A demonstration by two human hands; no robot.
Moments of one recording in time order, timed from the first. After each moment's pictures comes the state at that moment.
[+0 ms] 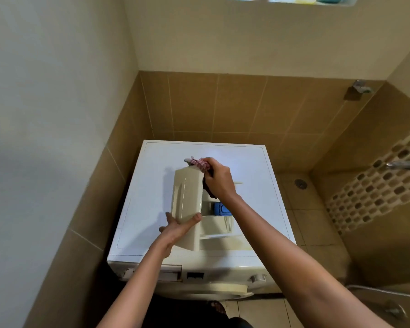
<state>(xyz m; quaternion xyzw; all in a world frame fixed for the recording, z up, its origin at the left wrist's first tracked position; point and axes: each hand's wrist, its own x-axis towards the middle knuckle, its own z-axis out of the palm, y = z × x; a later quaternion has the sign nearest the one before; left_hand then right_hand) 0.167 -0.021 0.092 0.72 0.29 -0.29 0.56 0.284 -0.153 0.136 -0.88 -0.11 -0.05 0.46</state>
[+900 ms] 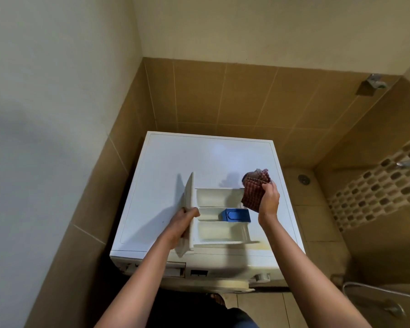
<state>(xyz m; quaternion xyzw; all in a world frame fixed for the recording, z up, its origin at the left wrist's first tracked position) 0.185 -0.017 0.079 0.67 0.28 -0.26 0.64 0.257 -0.234 0.097 -0.62 0.25 -0.04 0.74</state>
